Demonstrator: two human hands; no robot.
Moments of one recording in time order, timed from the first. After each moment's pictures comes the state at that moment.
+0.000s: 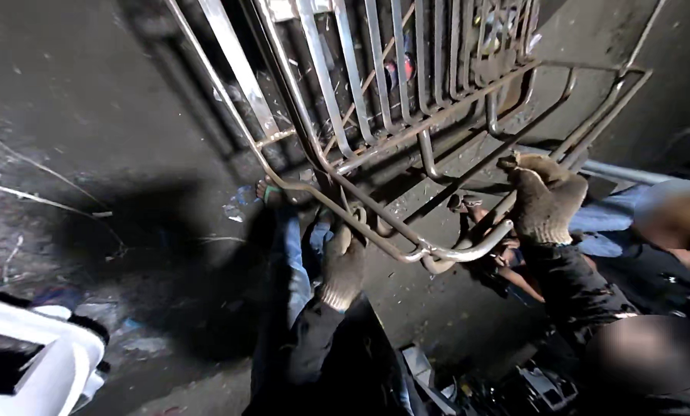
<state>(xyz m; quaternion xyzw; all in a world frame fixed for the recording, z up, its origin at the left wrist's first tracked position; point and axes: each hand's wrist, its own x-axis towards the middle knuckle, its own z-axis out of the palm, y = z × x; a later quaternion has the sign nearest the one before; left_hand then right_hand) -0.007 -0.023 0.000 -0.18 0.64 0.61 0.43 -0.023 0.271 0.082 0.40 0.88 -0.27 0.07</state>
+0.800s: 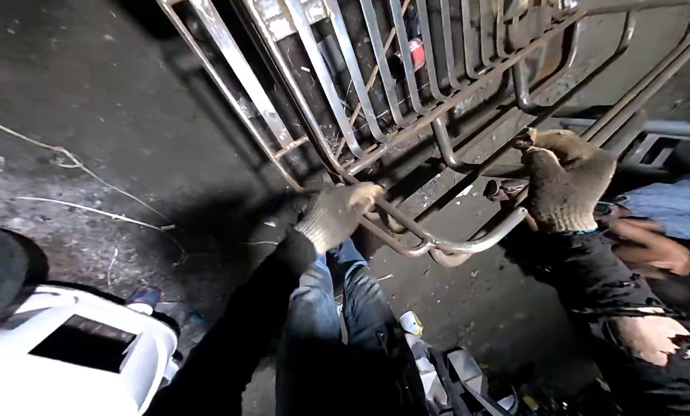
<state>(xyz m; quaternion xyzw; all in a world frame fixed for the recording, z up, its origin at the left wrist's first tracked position) -0.113 -0.038 -0.018 0.25 0.73 0.37 0.52 -0.013 0.282 0.076 0.35 0.90 -0.25 0.06</state>
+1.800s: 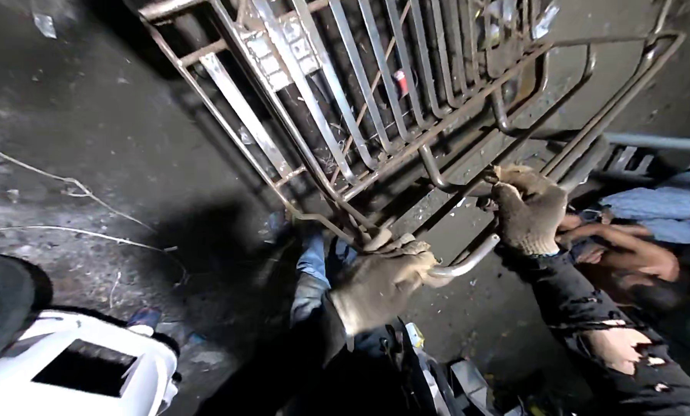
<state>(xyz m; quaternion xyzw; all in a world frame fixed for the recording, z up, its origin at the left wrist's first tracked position) -0.113 0.000 0.048 0.30 0.67 0.40 0.54 -0.016 0.282 0.080 0.37 0.89 -0.27 0.06</state>
